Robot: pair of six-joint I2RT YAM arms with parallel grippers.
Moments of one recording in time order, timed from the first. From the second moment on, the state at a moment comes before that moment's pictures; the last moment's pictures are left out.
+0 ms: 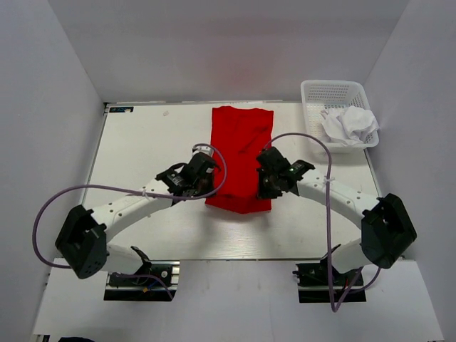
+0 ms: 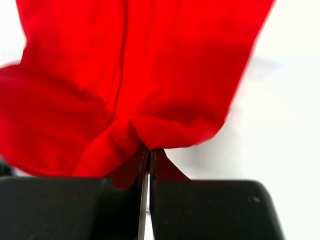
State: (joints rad) left arm -0.78 1.32 0.91 -0.49 -0.15 -0.67; right arm 0.75 1.41 0.98 -0.64 0.00 0.62
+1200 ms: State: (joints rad) left arm -0.57 2.02 1.62 -0.48 -0.30 -0.41; right arm 0.45 1.95 1.51 -0.58 0.05 0.49
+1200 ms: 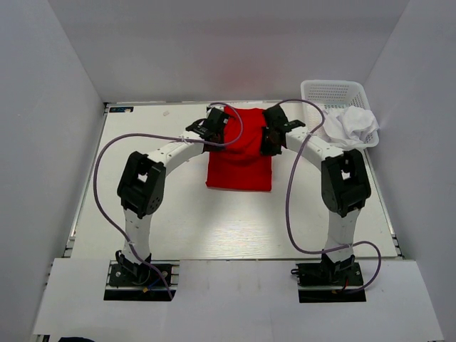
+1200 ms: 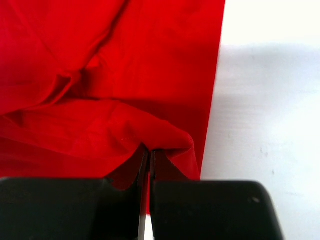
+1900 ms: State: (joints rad) left arm -0.45 1.91 1.60 -0.42 -0.29 -0.40; right arm 0.38 1.85 1.38 -0.47 -0.12 0.46
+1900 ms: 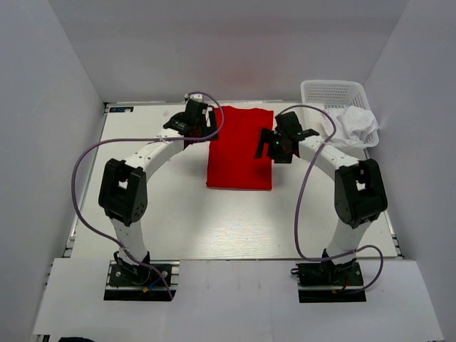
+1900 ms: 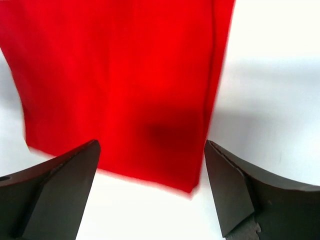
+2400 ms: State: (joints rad) left arm -0.48 1.79 1.10 -0.37 0.00 -0.50; right arm 0.39 1.68 0.95 -0.29 -0.22 0.53
